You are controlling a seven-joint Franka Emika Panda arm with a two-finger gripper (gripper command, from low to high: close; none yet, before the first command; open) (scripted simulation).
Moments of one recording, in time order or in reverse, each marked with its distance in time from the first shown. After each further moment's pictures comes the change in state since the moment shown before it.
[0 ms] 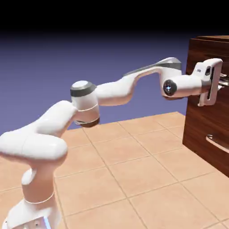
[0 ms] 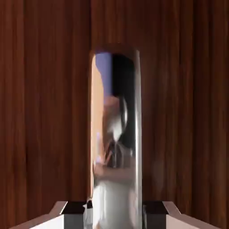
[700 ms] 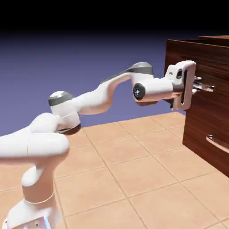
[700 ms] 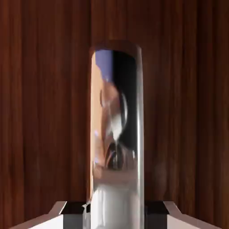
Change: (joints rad) arm 0.395 0.168 -0.115 -0.684 -0.004 -0.289 0.028
